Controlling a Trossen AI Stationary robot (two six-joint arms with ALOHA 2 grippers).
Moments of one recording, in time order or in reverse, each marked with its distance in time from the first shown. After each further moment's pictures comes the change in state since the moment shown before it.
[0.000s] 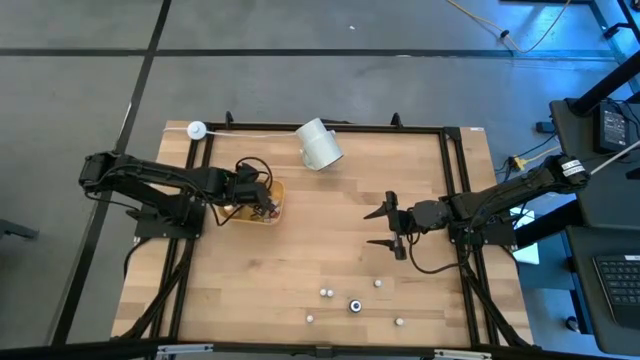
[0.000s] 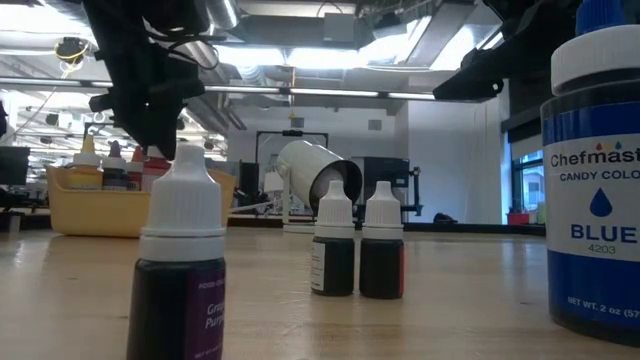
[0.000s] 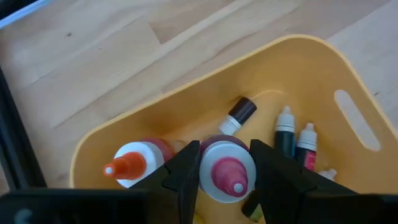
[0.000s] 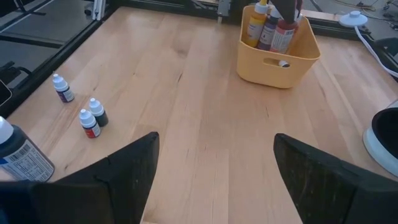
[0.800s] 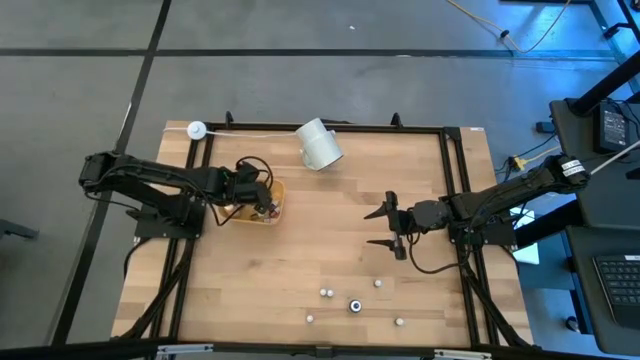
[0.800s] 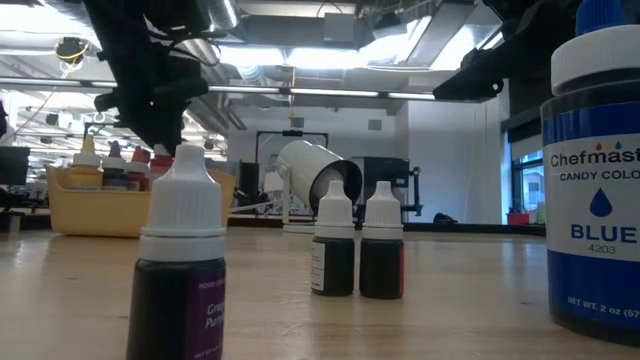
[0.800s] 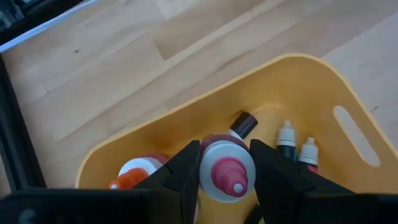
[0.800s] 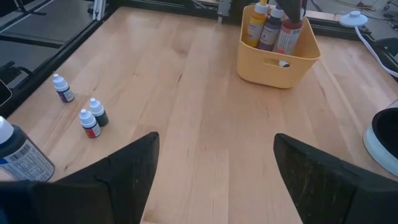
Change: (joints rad) left arm 0.001 0.000 0.000 0.024 -0.046 0.019; right arm 0.000 0.000 0.000 0.000 -0.001 0.000
